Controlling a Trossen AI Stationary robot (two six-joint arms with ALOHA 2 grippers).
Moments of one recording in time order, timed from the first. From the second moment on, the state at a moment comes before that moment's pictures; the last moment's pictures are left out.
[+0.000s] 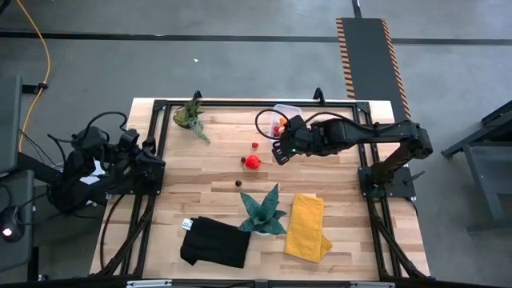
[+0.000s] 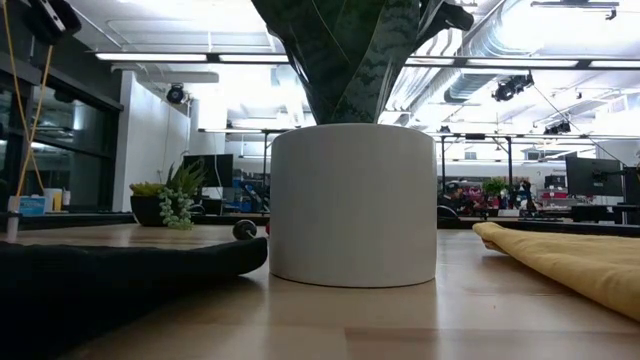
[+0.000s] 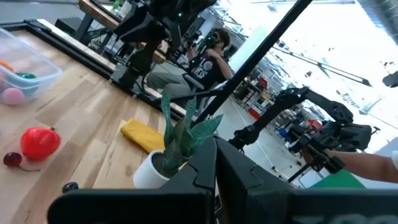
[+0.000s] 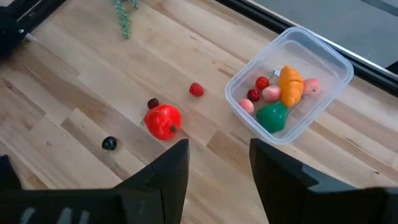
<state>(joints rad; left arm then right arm) 0.60 0.01 0.62 -0.63 0.66 -0.66 0.05 1.60 1.65 -1.14 0.48 0.87</state>
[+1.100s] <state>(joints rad) 0.60 0.01 0.54 -0.49 -0.29 -0.27 0.04 1.60 1.65 -1.21 0.56 0.83</state>
